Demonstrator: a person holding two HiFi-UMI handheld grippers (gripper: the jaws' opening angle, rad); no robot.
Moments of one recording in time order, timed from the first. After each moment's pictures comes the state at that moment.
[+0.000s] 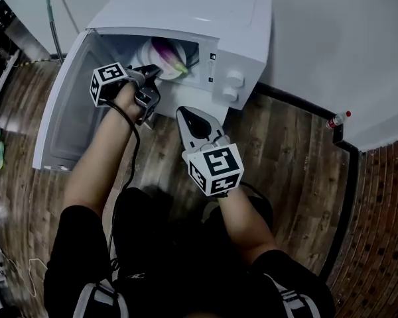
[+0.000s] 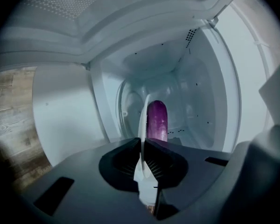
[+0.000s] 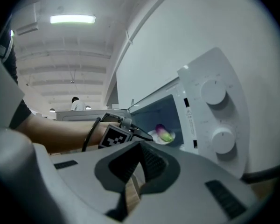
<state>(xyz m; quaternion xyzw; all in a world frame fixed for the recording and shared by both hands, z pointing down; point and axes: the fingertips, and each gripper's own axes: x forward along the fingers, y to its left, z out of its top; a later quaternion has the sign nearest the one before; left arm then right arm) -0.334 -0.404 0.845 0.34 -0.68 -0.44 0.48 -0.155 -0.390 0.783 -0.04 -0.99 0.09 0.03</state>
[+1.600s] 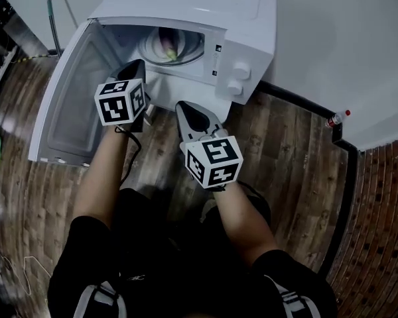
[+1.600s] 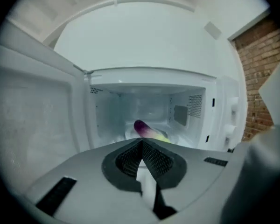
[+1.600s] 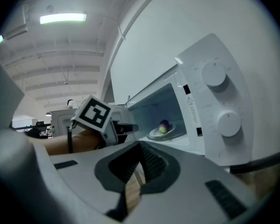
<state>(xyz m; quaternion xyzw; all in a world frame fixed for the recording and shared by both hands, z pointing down) -0.328 -0.365 0.787 0.42 -0.90 0.06 0.13 -0.166 -0.386 0.802 -0.02 -0.99 0.12 0.05</state>
